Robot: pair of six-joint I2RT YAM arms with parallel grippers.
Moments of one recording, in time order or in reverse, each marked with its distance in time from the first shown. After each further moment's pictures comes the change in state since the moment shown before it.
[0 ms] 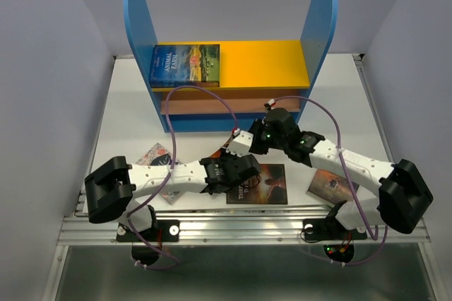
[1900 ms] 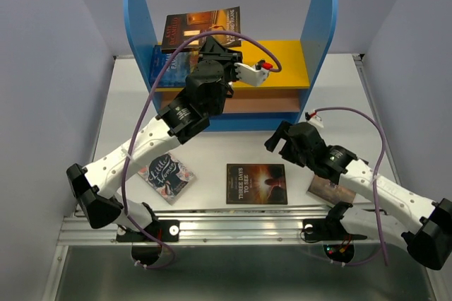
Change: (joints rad) left arm 0.311 -0.046 0.659 0.404 0.050 2.064; right arm -0.032 -0.356 -0.112 -0.357 0.520 -0.023
